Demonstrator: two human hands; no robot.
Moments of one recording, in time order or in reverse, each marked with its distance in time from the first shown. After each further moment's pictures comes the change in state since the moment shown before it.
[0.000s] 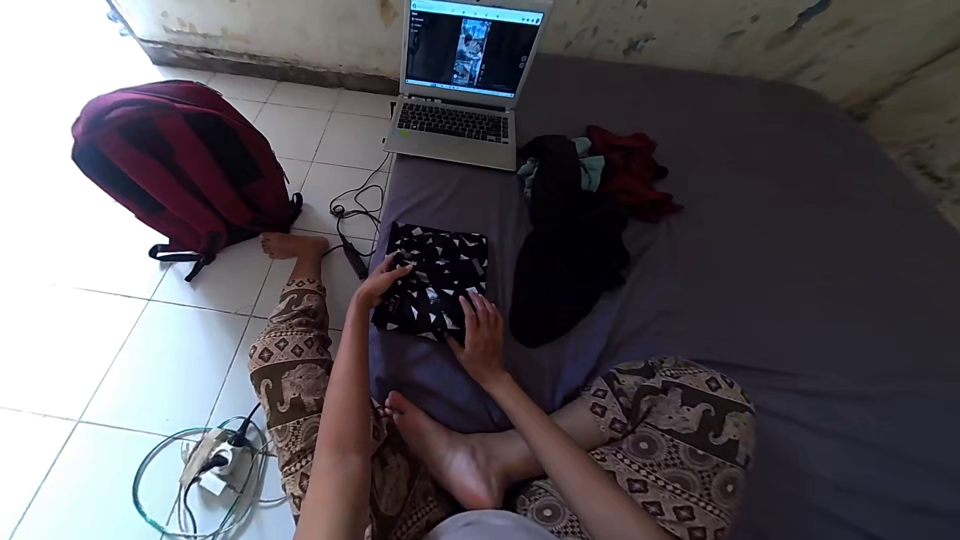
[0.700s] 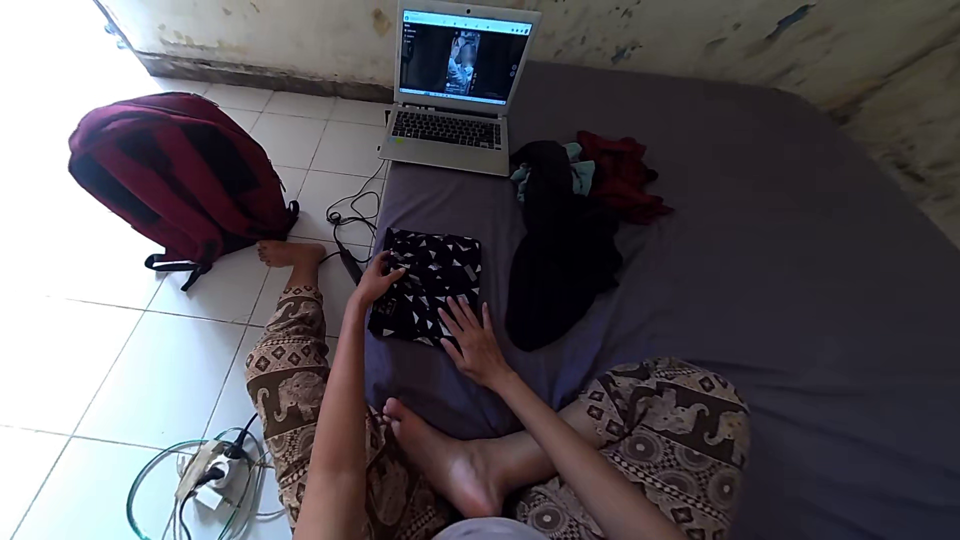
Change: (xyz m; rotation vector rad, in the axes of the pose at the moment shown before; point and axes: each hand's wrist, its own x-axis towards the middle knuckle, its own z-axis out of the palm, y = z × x) left_hand 0.002 0.013 -0.005 0.376 0.143 0.111; right_hand 0.003 0.017 -0.003 0.093 -0.325 -0.104
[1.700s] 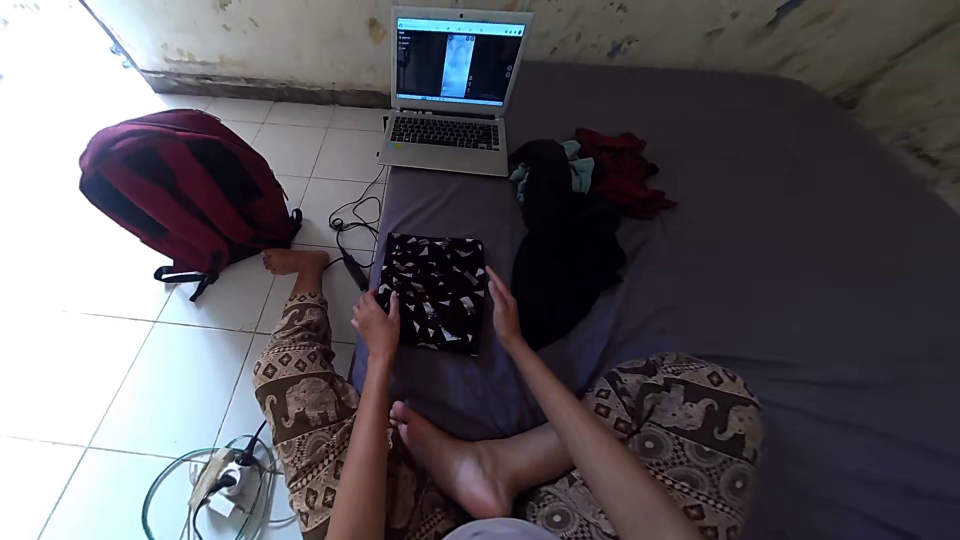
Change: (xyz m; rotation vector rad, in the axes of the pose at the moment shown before) left_hand -0.071 -0.006 0.052 0.326 0.597 -0.053; right_hand 0.042 0.033 -0.027 0.871 0.358 0.554
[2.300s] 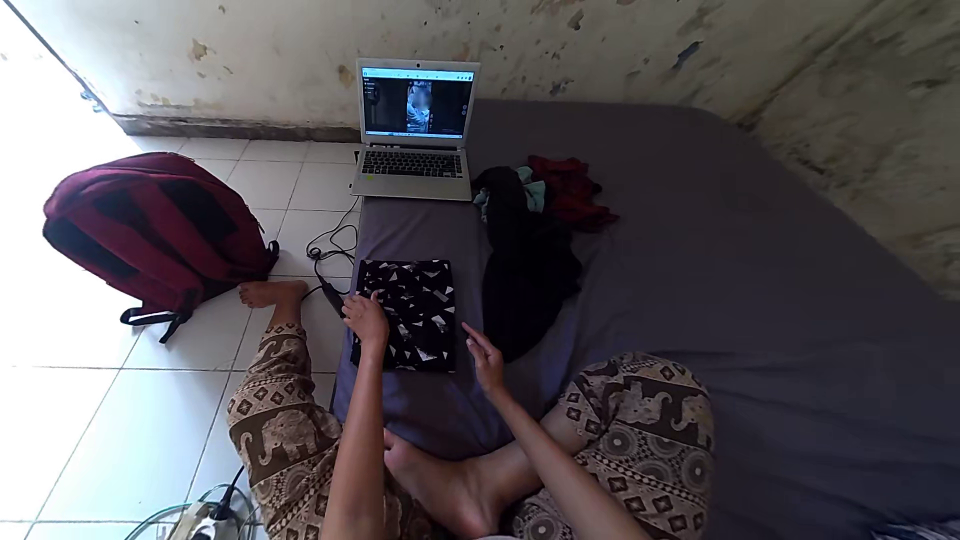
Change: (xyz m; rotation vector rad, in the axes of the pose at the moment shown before) left_hand 0.041 0.051 0.023 0.270 -0.133 -0.147; right_hand -0.065 0.020 -0.011 0.008 0.077 -0.023
